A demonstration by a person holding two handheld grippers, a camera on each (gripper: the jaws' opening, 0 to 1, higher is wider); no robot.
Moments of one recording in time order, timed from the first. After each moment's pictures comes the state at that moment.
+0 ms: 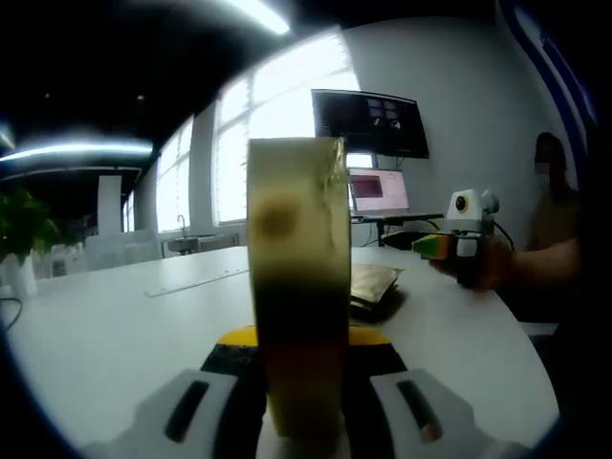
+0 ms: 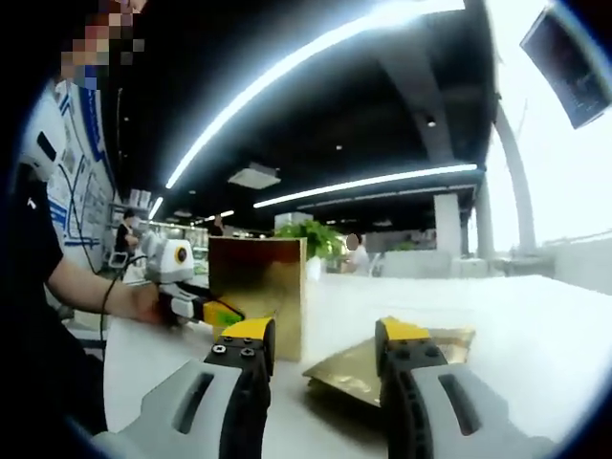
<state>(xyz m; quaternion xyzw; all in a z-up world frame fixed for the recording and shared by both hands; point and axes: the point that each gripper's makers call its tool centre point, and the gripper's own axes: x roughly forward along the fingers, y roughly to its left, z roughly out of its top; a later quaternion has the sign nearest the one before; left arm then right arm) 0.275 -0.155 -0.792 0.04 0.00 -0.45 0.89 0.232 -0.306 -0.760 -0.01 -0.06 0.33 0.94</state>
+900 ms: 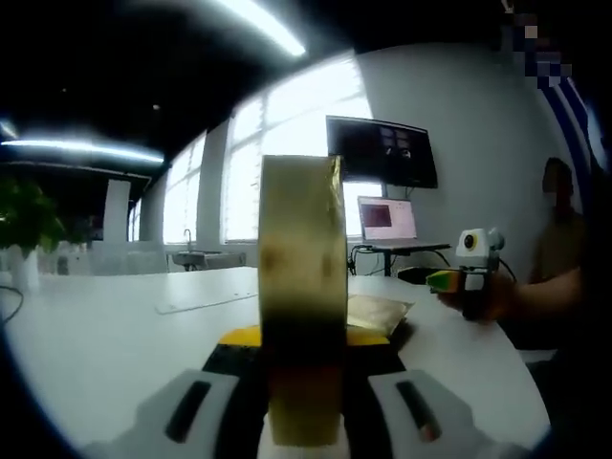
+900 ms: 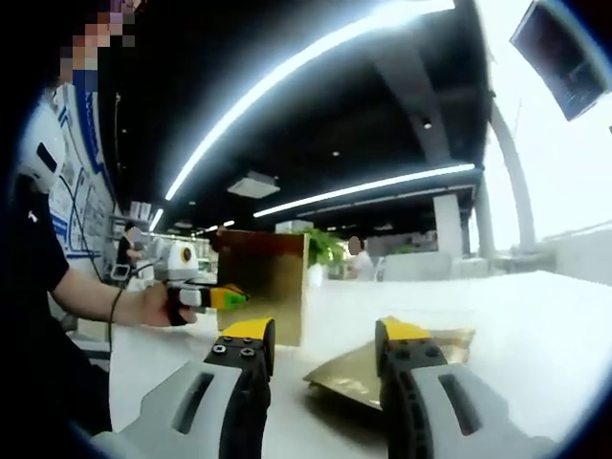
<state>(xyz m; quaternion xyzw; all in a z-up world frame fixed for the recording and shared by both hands) 0.296 -0.134 -0.761 -0.01 -0.03 -0.44 0.90 0.233 -0.314 -0.756 0.01 -0.07 0.33 0.94</state>
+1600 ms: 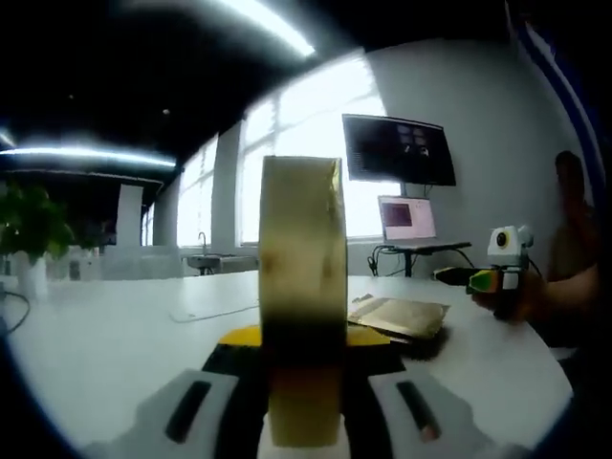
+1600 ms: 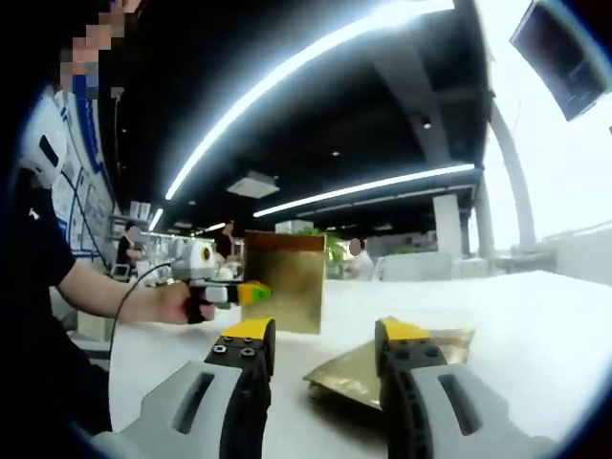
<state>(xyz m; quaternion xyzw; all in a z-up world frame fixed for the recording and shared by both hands) 0.342 -0.131 -0.756 -0.02 -0.04 -0.40 0.91 0.234 -0.313 -0.756 0.01 -0.07 0.33 0.94</state>
